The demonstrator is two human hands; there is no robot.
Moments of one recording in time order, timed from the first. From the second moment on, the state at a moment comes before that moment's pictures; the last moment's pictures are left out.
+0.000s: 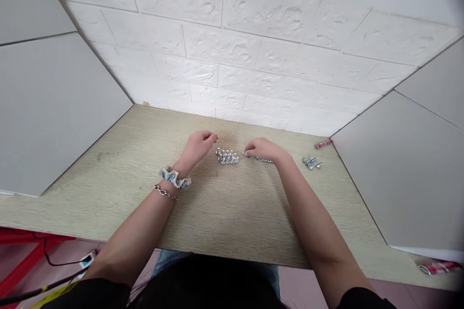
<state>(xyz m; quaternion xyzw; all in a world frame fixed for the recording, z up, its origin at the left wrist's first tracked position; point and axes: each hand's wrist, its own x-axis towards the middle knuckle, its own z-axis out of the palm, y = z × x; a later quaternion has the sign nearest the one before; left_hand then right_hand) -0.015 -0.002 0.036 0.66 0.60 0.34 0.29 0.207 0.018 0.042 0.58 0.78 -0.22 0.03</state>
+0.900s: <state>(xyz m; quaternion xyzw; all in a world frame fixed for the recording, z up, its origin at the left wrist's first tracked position) -0.014 -0.003 0.038 0.67 0.60 0.34 0.25 0.189 0.016 0.038 0.60 0.77 -0.20 0.06</state>
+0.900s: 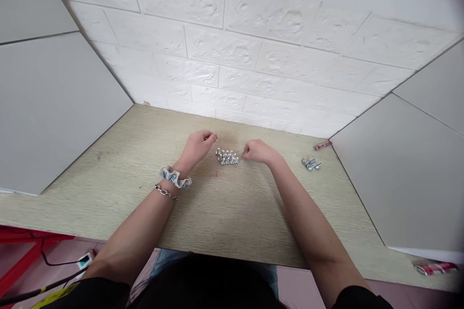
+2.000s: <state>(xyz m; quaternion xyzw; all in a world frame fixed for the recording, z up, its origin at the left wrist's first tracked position) -0.003 -0.021 0.051 0.66 0.56 0.47 0.16 0.193 0.015 0.036 0.56 0.79 -0.25 0.01</state>
